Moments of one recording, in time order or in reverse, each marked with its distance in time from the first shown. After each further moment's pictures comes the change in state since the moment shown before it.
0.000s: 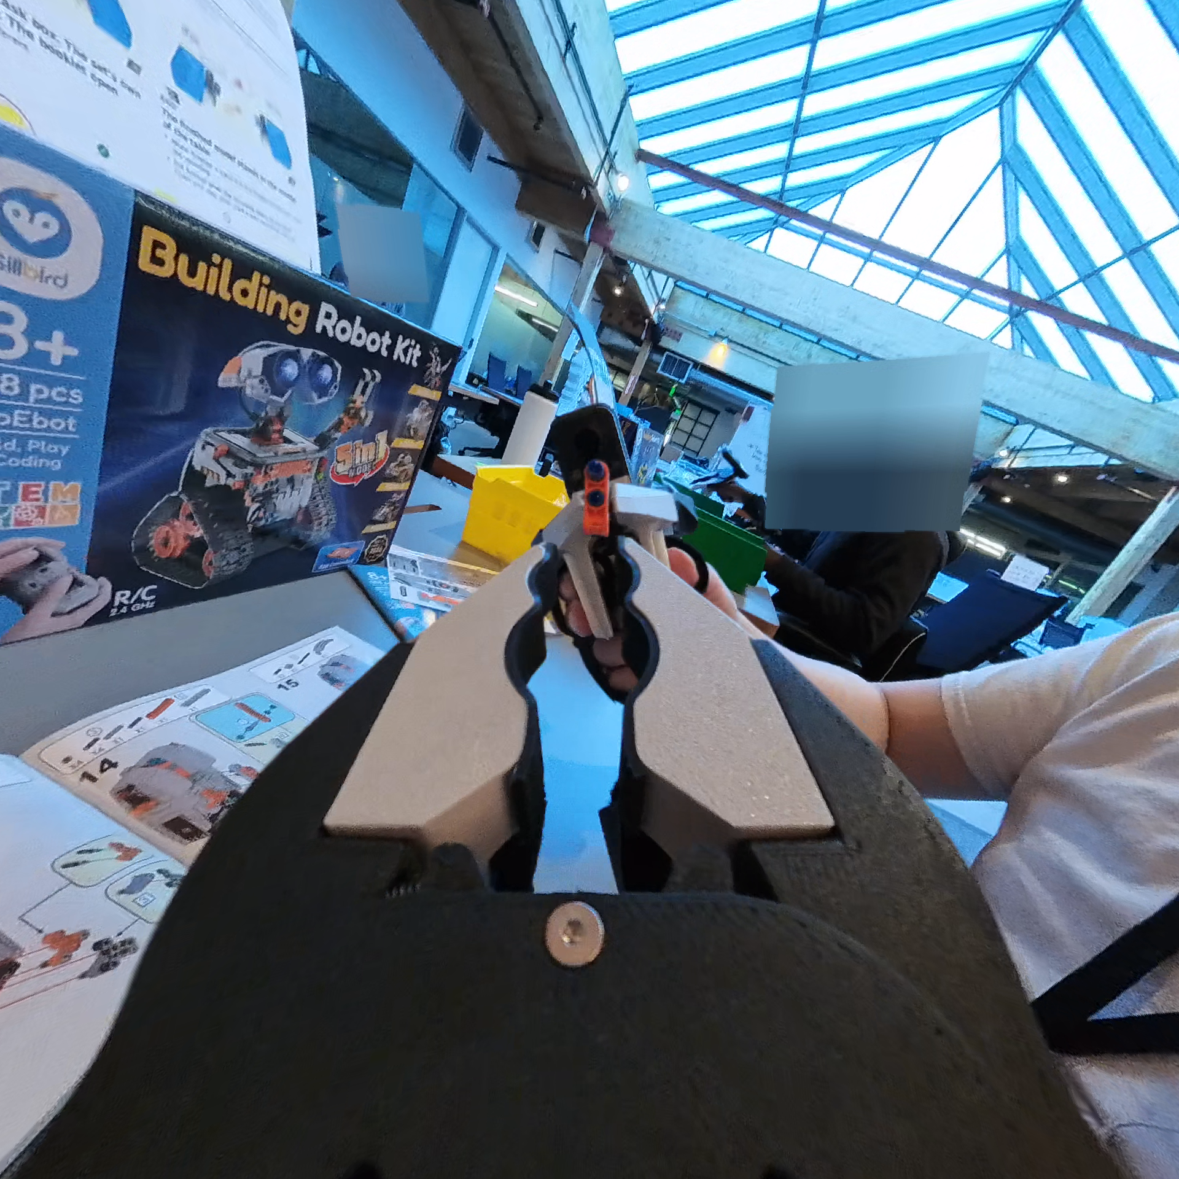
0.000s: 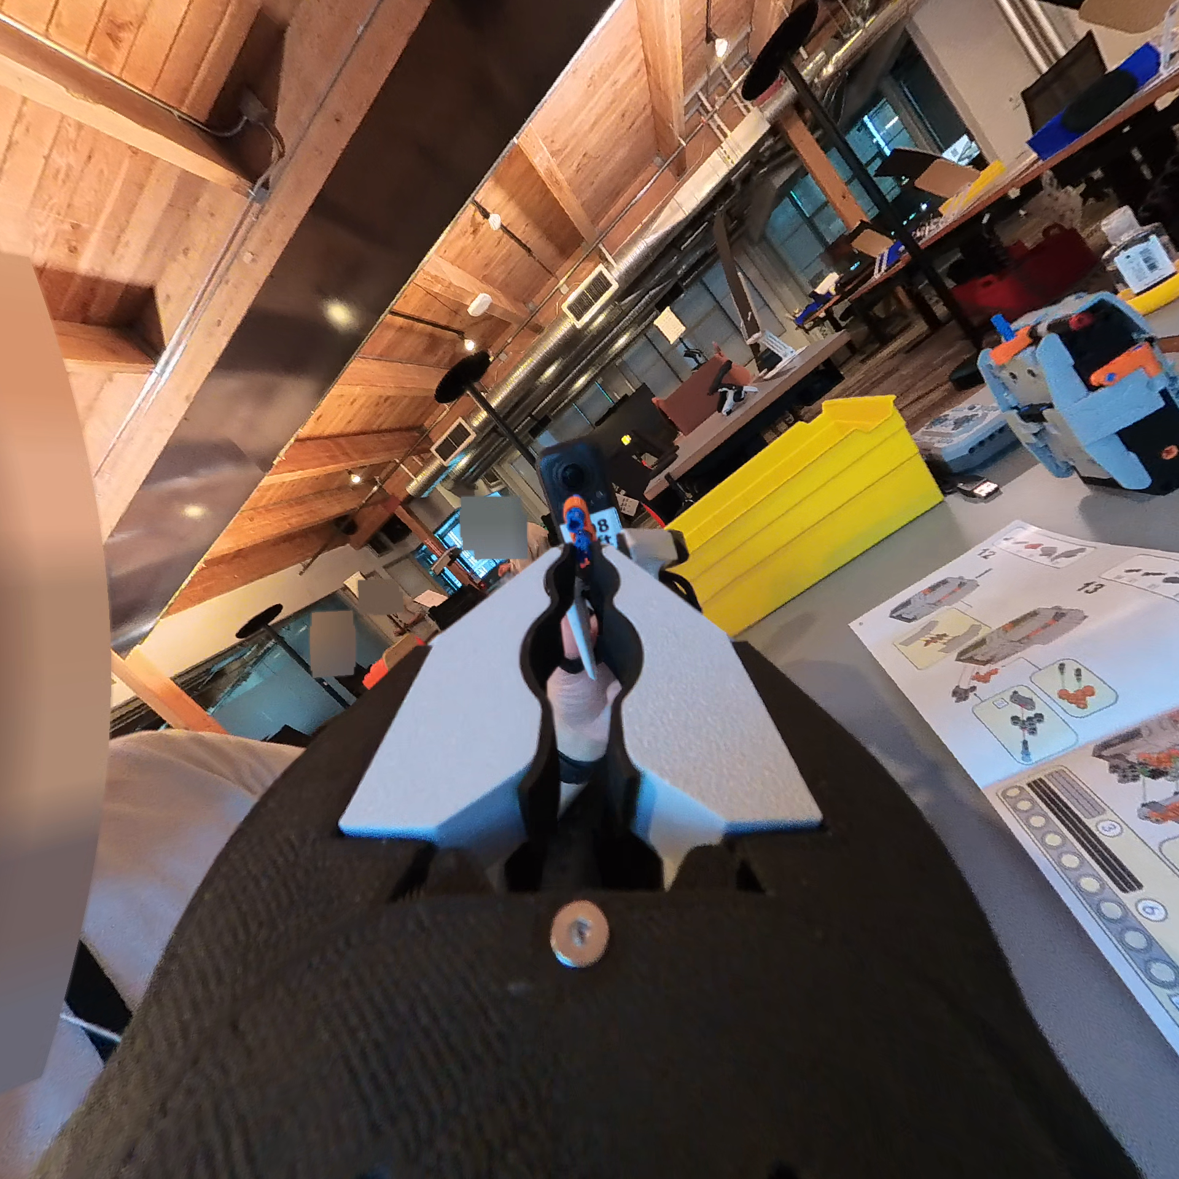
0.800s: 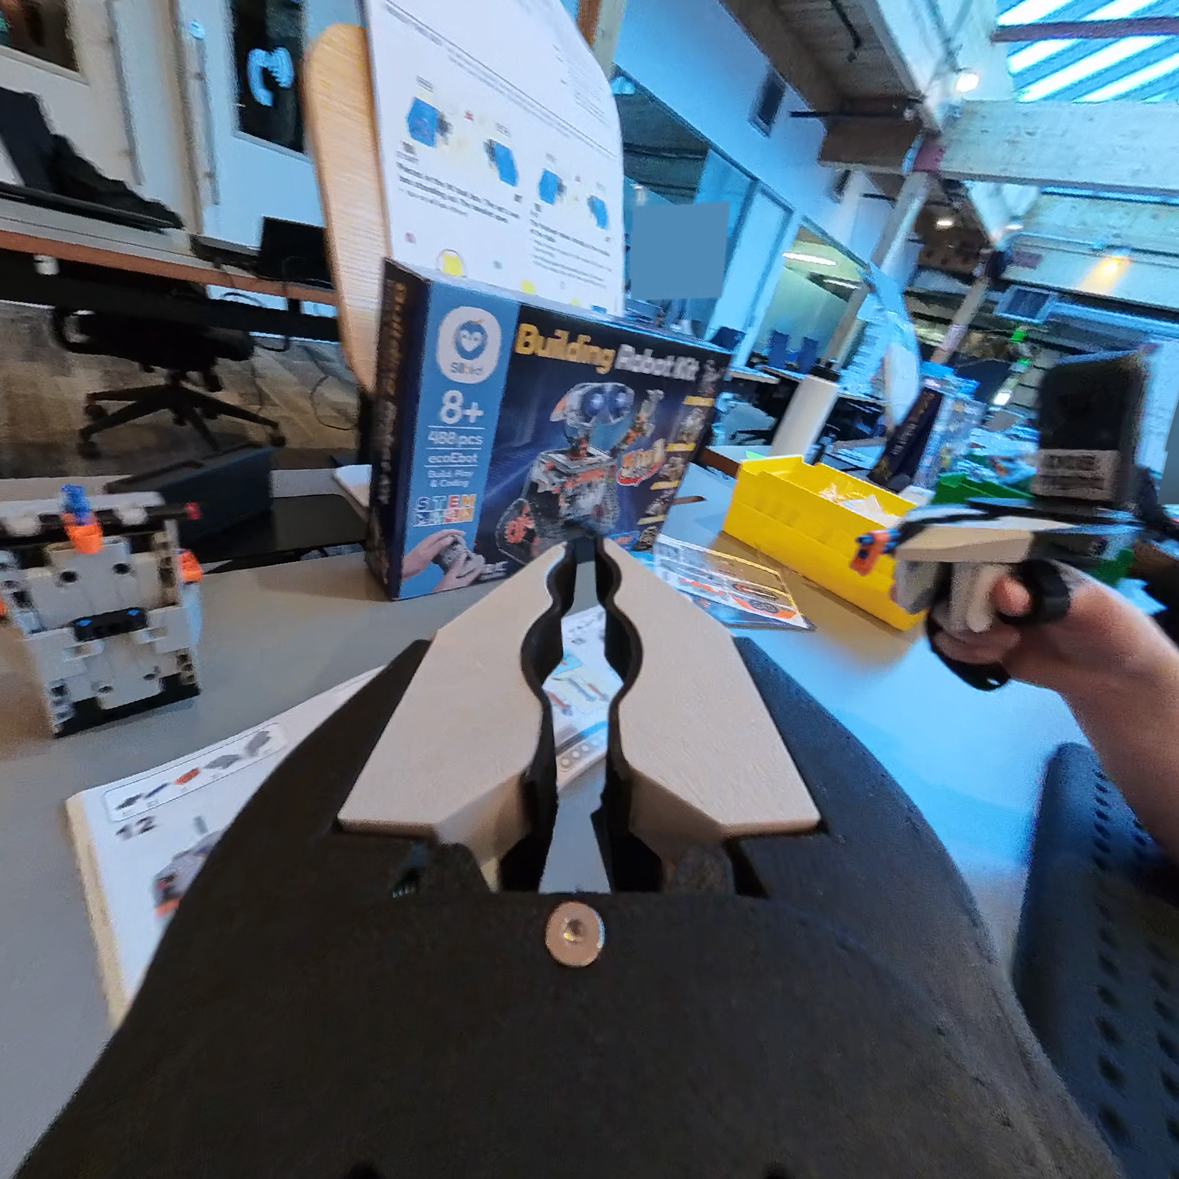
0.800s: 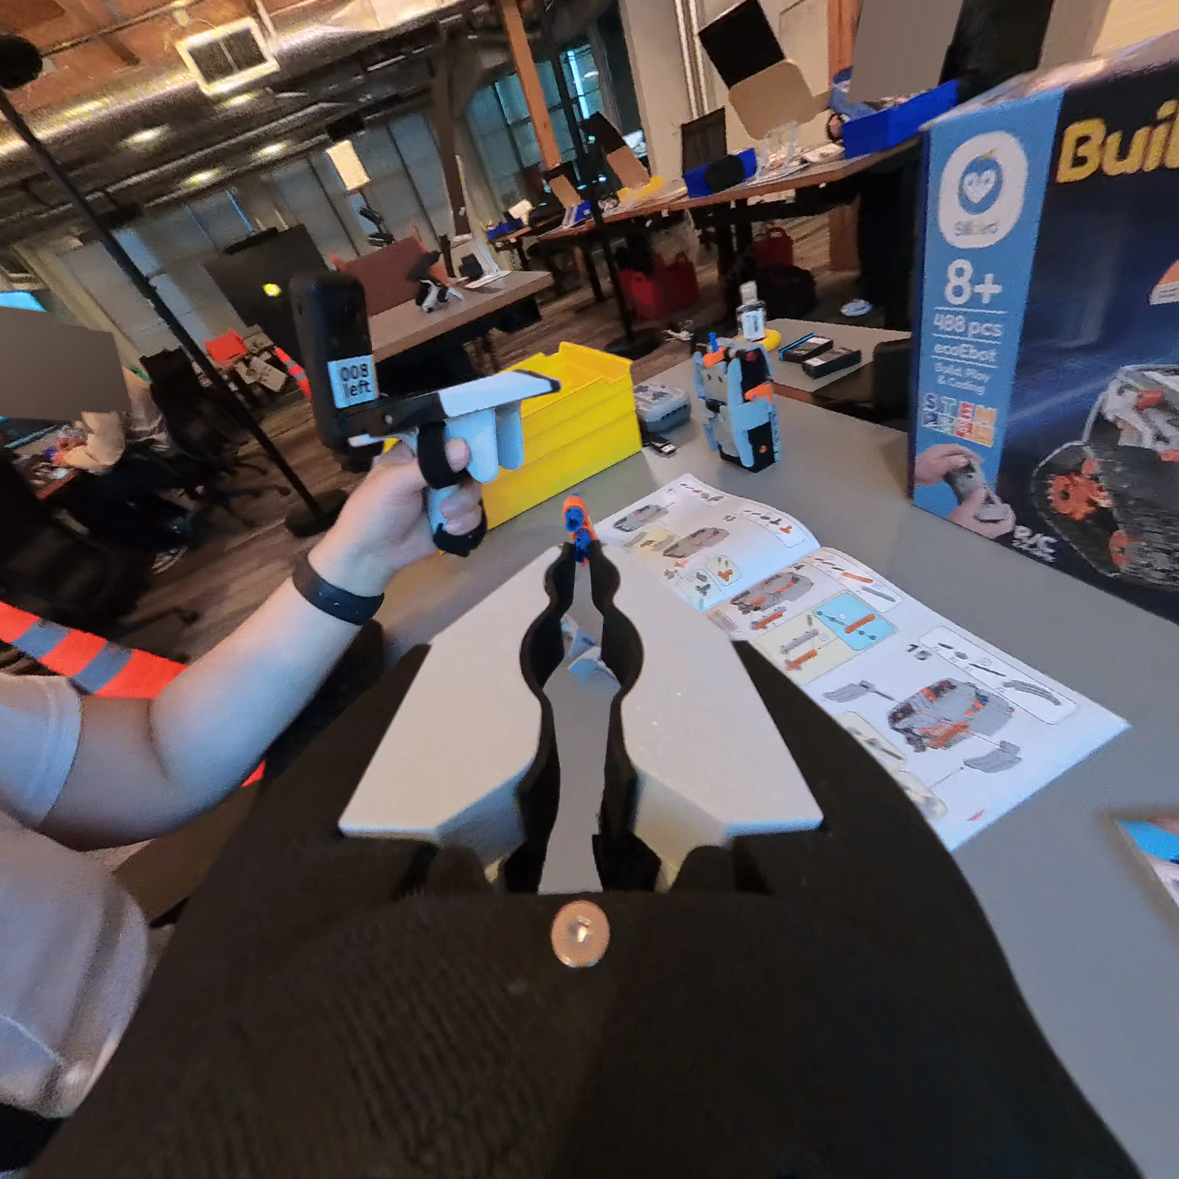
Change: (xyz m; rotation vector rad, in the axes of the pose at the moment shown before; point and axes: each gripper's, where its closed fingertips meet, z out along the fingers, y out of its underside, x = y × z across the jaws) left arm -0.058 -0.032 -0.055 -0.032 -0.451 0.210; right arm -0.008 0.007 -0.067 -0.161 0.505 -0.448
